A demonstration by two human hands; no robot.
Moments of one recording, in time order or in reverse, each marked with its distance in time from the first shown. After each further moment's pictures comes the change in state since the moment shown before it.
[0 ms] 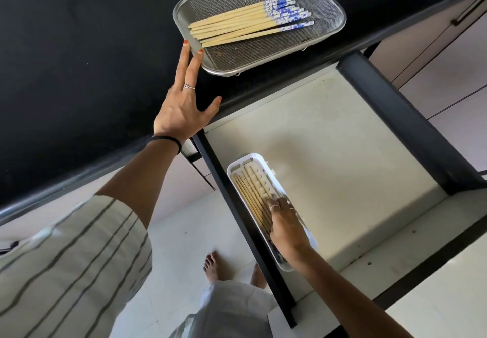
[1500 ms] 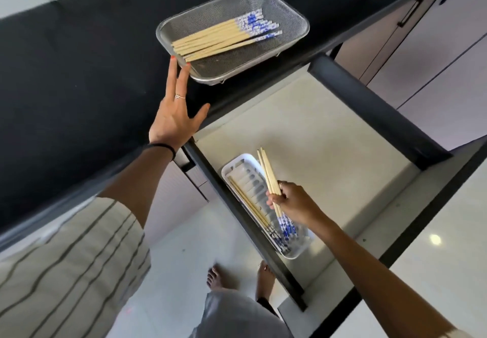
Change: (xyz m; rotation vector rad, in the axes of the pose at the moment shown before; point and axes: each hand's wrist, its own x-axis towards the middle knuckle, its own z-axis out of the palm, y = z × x) left_hand -0.003 -0.004 0.001 -0.067 0.002 0.037; right_hand 0.003 -0.007 -0.061 0.522 -0.013 0.093
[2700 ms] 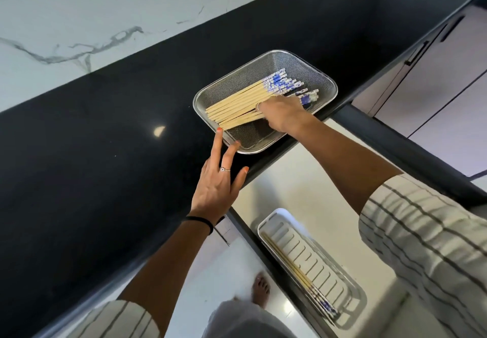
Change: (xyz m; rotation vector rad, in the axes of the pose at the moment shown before) left_hand 0.004 0.004 -0.012 0.020 -0.091 0.125; right_hand 0.180 -0.244 -0.107 -1.069 0.260 -0.236
